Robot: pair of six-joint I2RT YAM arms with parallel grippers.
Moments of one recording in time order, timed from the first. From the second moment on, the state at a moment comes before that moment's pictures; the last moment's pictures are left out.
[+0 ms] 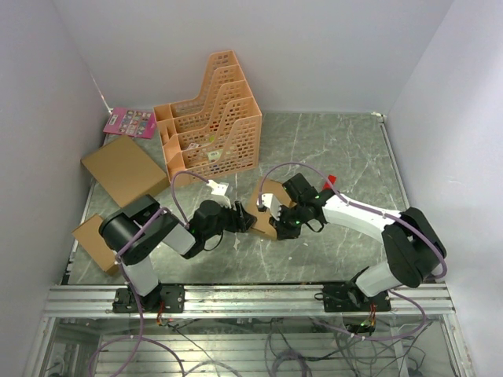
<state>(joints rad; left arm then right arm) -0.76 1.74 0.36 1.05 0.07 -0.61 0.66 1.50 0.82 -0.49 -0.49 -0.54</state>
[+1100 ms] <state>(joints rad) -0.78 1.09 0.22 0.41 0.01 -0.73 0.26 1.72 1.13 -0.20 -0.43 -0.38</state>
